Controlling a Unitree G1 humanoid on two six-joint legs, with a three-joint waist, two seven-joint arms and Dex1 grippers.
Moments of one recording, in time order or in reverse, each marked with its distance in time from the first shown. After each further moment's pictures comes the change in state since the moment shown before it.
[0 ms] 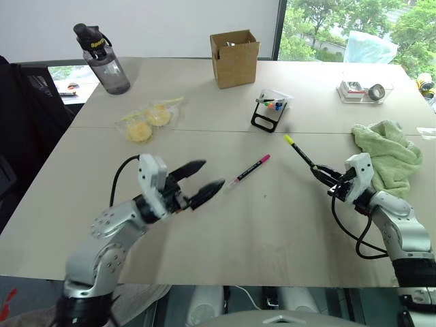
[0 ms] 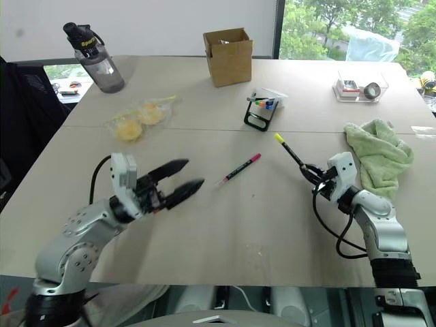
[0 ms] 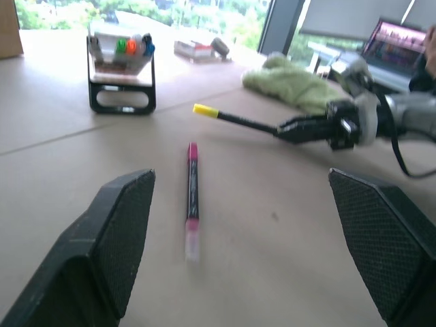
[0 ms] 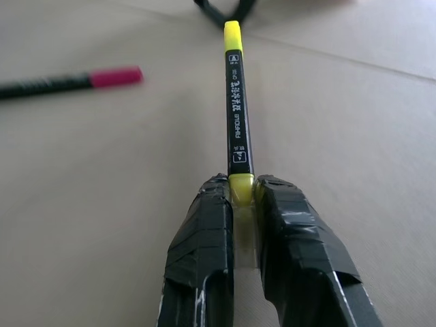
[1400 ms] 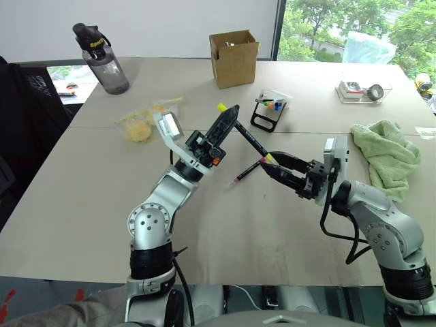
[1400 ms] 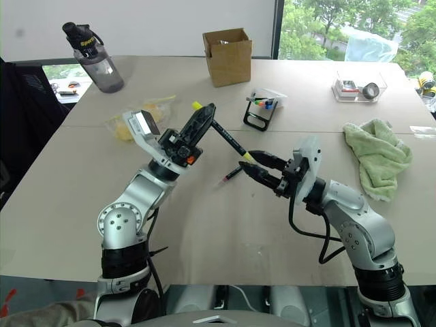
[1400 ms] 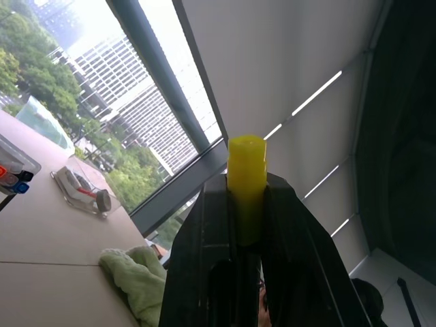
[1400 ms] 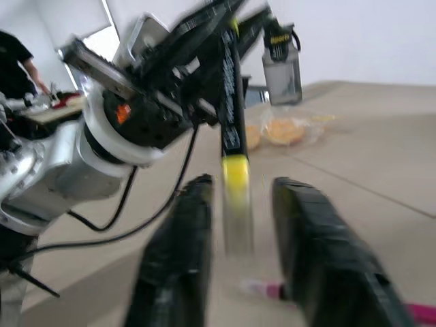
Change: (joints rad) left arm -0.316 -0.337 0.031 0.158 -0.513 0.140 0.324; right arm -0.043 0.020 0.153 -0.444 0.259 0.273 -0.056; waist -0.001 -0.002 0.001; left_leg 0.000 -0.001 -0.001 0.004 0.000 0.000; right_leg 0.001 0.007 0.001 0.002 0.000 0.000
